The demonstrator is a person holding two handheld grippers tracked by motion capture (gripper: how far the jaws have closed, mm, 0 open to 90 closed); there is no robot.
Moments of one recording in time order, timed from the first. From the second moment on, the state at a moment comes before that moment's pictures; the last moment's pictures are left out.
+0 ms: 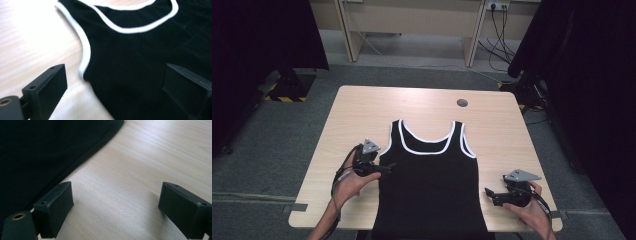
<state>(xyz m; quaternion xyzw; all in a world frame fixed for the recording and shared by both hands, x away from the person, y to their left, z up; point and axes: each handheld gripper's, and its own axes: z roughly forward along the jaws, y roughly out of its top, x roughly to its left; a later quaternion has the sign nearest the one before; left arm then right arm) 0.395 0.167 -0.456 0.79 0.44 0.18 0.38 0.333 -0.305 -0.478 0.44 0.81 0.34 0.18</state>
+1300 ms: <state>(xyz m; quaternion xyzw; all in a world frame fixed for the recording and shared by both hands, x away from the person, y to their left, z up) 0.508 0.128 -0.472 0.77 0.49 0.20 0.34 0.338 -0.304 -0.478 0.43 0.82 0.34 0.18</state>
